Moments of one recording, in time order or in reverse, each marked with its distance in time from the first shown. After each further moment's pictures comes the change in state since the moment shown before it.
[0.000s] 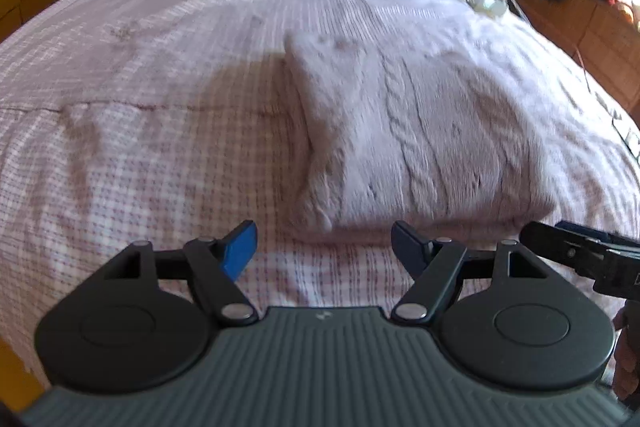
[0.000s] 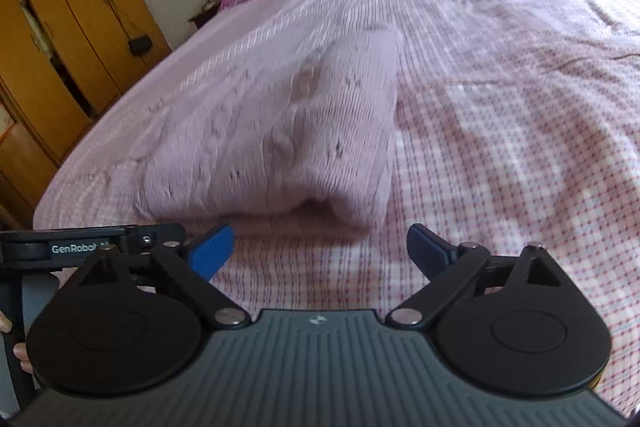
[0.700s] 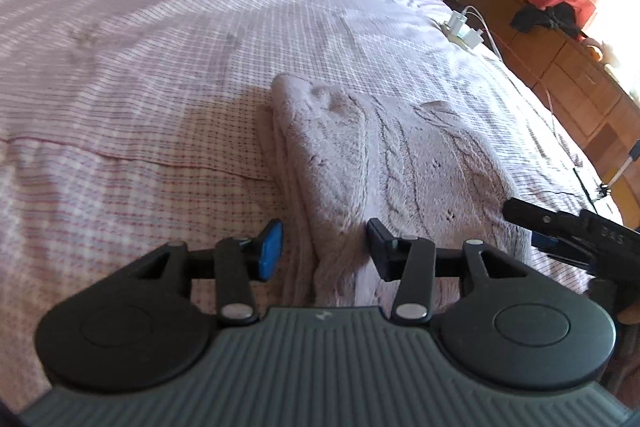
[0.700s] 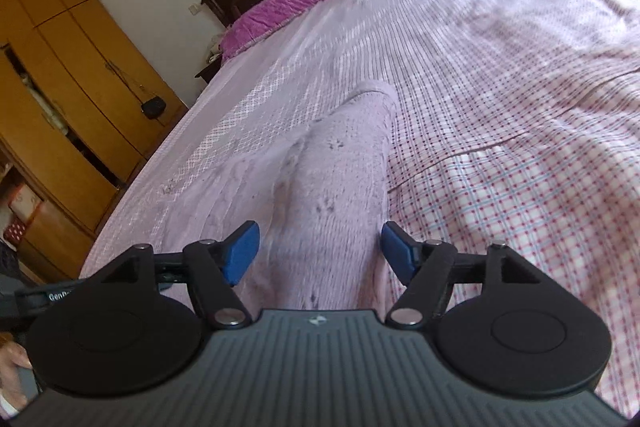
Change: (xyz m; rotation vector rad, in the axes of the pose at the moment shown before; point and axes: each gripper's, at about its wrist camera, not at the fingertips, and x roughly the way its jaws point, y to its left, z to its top) left arm 0.012 0.039 0.049 -0.088 -0.023 -0.178; right arm 0.015 -0.038 0.054 0.169 -0.115 0.116
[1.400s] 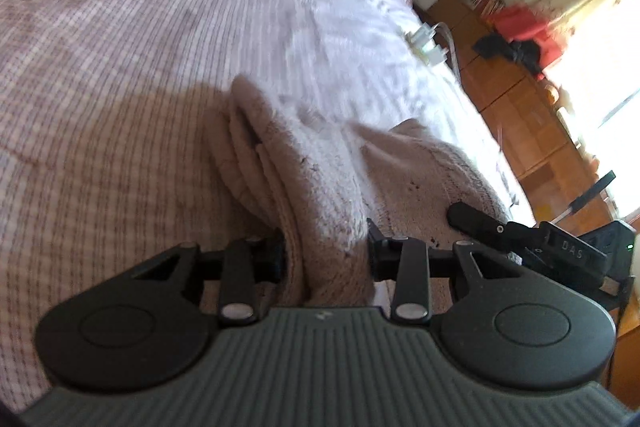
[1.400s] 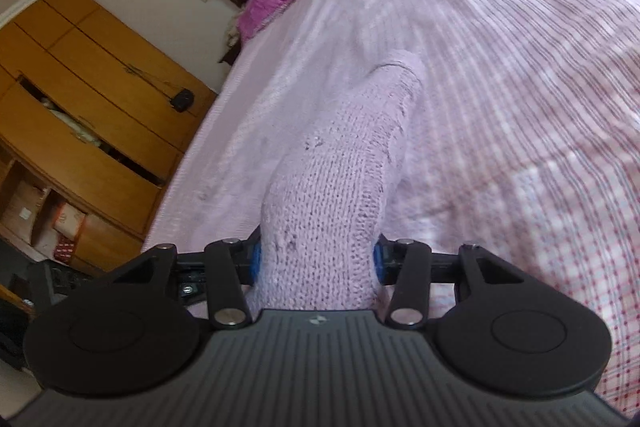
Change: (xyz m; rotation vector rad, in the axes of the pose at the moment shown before) left arm 0.048 0.019 0.043 -0.173 0.082 -0.233; right arm 0.062 -0.016 0.054 0.146 0.131 0.123
